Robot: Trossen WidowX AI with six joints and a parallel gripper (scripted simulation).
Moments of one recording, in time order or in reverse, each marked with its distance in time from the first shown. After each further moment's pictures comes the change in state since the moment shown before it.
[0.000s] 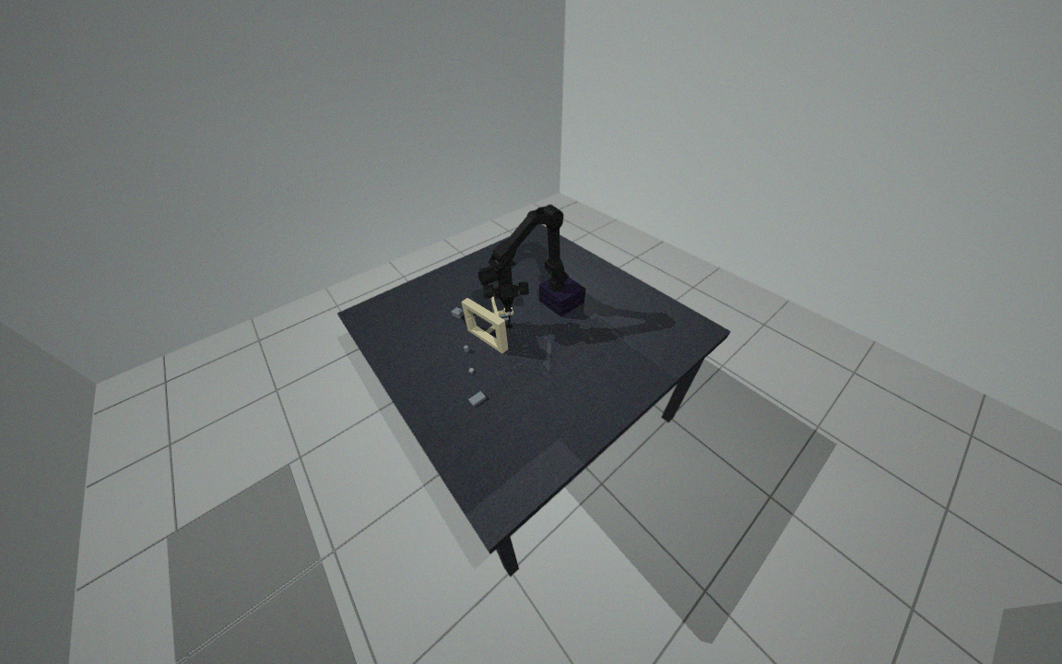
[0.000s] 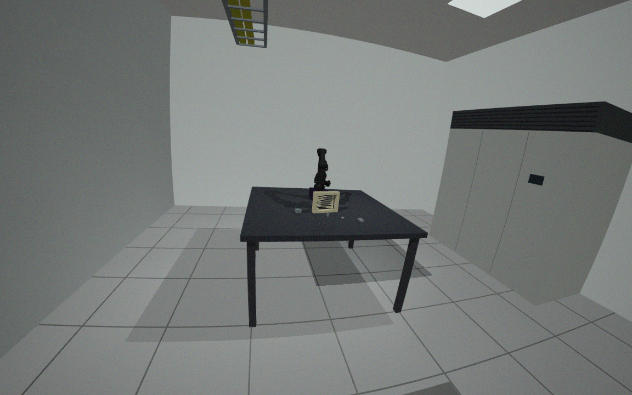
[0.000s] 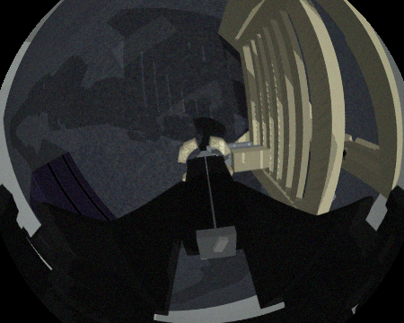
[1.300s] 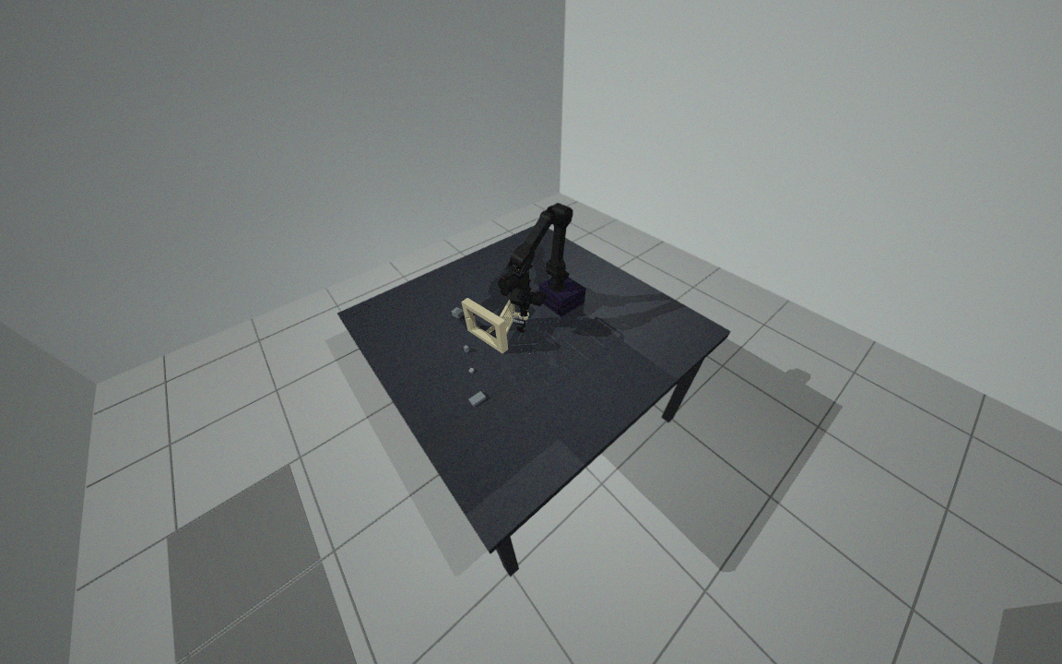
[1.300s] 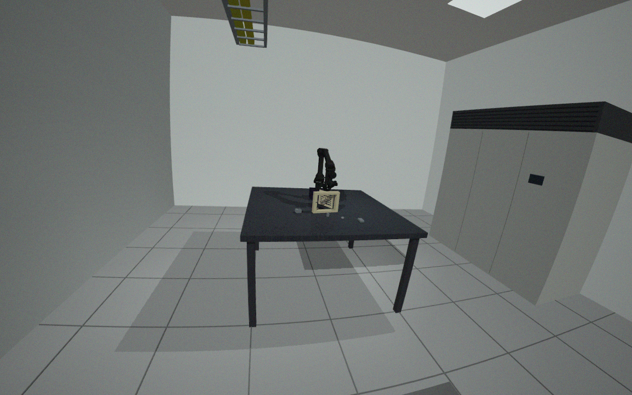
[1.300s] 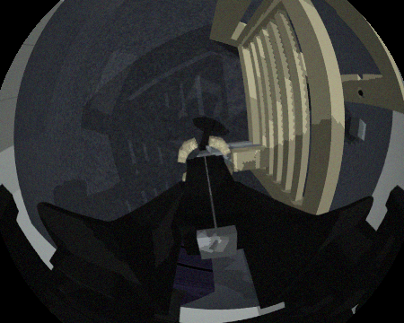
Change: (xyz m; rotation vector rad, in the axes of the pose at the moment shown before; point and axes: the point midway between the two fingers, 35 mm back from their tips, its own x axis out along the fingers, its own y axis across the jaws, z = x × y) arm 0.001 0.069 0.038 0.562 -0.005 0.006
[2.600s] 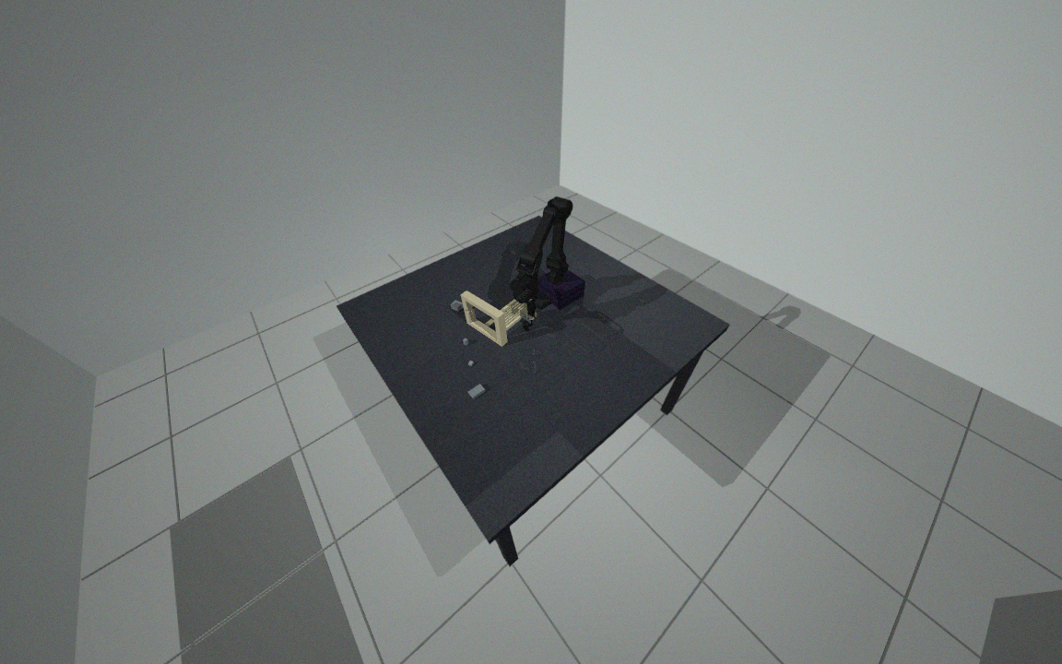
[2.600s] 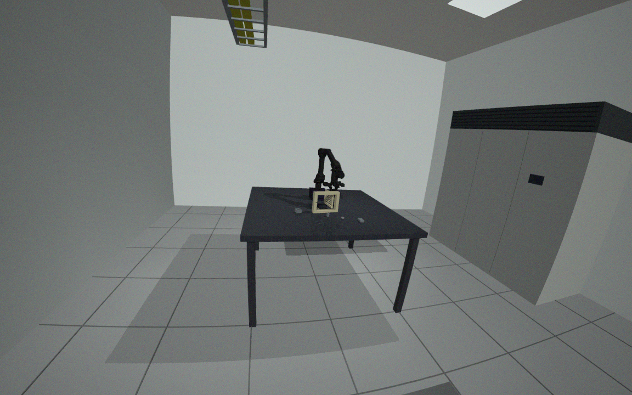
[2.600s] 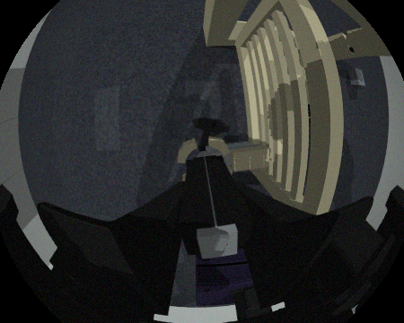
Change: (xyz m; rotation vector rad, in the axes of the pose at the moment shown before) arm -0.001 0.052 0.022 0.402 -0.014 0.003
